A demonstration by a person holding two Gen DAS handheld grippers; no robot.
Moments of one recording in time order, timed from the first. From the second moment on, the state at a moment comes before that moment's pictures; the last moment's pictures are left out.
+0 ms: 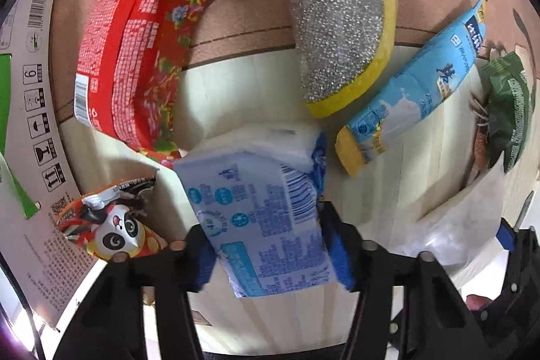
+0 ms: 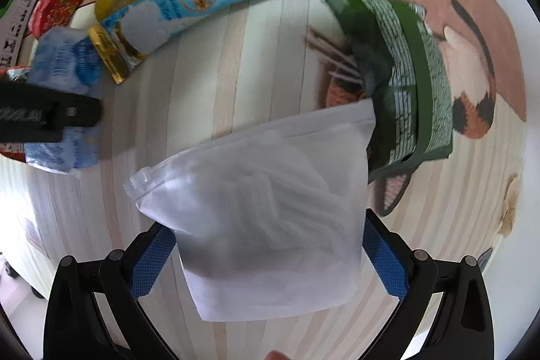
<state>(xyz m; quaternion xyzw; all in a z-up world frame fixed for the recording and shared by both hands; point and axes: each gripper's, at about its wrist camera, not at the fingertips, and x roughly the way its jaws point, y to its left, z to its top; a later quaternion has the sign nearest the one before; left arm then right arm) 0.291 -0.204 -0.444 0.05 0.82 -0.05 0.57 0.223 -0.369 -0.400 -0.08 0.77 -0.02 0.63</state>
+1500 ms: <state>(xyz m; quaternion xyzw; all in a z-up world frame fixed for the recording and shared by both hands) 0.408 0.179 -0.333 -0.09 0.76 -0.02 0.65 0.387 0.034 -0.361 0.06 0.73 0.06 0.68</state>
